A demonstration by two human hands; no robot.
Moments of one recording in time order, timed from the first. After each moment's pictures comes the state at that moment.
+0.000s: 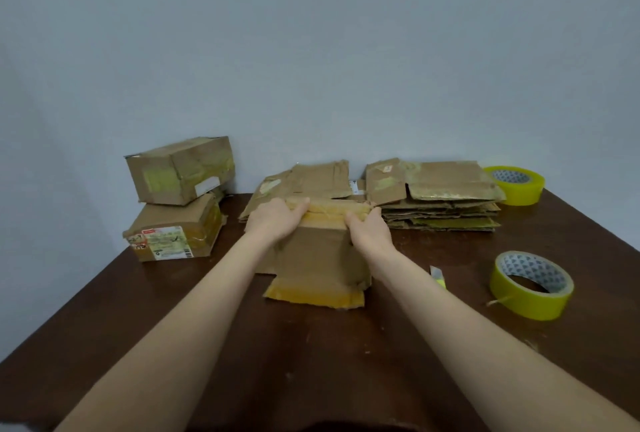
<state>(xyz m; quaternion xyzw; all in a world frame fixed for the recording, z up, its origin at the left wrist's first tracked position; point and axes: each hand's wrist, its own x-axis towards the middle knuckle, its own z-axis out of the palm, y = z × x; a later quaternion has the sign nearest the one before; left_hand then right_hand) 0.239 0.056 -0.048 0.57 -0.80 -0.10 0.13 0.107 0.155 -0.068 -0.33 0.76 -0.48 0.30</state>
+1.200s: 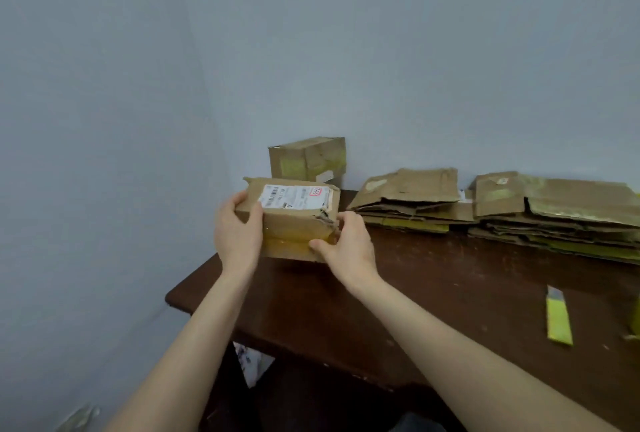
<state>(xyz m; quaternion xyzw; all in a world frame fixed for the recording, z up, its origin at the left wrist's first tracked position) 0.445 0.139 -0.044 0.59 -0.51 -0.15 0.60 0.287 0.175 -0.061 -0.59 0.62 -0.46 0.22</state>
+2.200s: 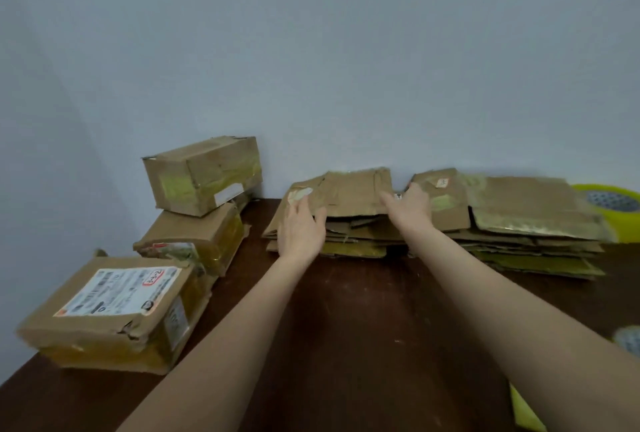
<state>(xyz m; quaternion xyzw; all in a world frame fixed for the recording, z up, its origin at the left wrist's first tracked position) 0.211 -0.015 -0.088 0.59 -0.74 -0.17 0.28 0.049 0.036 -0.058 -0.36 0.78 -0.47 0.21</state>
